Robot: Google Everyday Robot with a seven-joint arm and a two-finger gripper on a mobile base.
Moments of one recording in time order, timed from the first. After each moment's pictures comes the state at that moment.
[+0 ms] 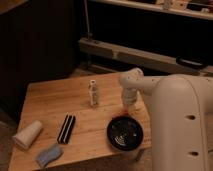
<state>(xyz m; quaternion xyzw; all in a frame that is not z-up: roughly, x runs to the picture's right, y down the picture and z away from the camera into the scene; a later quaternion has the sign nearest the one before) 0.157 0.126 0.887 -0.37 -0.07 -0.21 0.90</state>
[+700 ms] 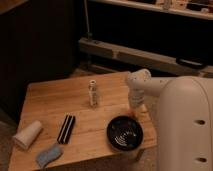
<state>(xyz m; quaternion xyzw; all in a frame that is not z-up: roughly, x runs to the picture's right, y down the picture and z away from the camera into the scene) 0.179 0.141 0.878 -0.39 -0.06 -0.19 0.90</state>
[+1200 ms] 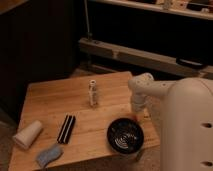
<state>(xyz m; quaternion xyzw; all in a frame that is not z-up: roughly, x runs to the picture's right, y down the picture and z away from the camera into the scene) 0.193 0.167 0.865 -0.40 -0.06 -0.17 0.90</state>
